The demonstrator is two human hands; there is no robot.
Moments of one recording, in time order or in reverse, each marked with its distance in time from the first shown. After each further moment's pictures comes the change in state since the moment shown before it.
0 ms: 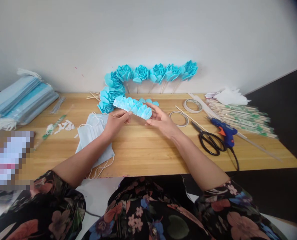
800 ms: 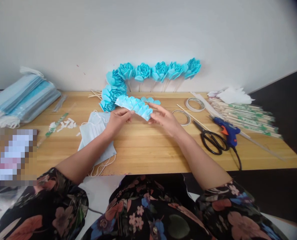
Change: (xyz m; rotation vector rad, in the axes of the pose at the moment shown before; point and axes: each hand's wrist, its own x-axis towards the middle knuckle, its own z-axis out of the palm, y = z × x) left_hand 0.002 -0.001 -0.001 -0.010 -0.024 -0.054; right_hand -0.003 -0.006 -0.002 -0.098 0.055 0.040
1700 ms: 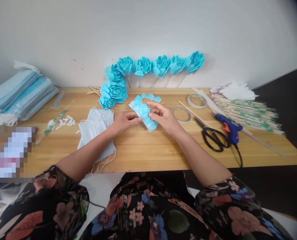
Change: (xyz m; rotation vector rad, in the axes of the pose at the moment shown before) left_hand -0.003 -0.006 0.005 0.085 -0.397 -0.044; right_hand 0.002 0.006 0.005 -0.171 0.033 -0.068
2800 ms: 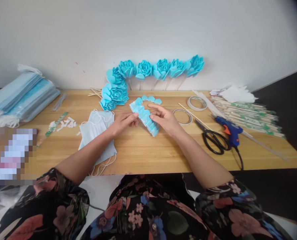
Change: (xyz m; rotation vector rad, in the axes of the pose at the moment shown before) left_hand -0.002 0.002 -0.008 0.052 -0.007 0.048; right_hand -0.001 -0.003 -0.001 -0.004 0.041 0.062
